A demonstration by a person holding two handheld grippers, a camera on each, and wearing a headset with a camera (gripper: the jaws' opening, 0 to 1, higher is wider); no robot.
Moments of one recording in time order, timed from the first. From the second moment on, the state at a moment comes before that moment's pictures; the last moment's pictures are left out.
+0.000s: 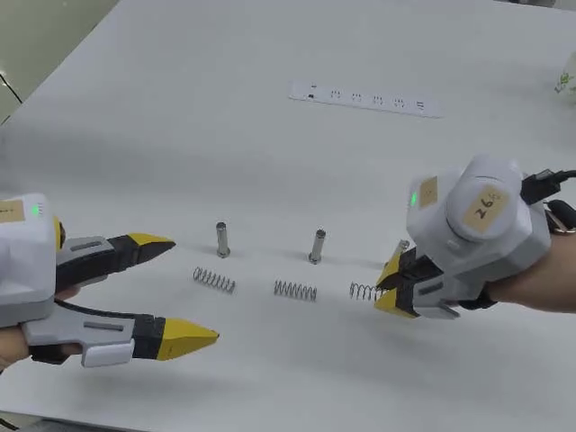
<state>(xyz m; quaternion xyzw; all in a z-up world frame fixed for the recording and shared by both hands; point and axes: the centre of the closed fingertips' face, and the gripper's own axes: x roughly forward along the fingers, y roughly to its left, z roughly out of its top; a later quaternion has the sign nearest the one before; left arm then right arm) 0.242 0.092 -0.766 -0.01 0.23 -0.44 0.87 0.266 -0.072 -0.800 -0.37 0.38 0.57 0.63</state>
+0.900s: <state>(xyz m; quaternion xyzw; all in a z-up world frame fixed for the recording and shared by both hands) 0.239 0.030 -0.757 0.00 0.22 -0.53 0.82 0.256 -0.067 -0.800 -0.36 0.38 0.58 0.62</state>
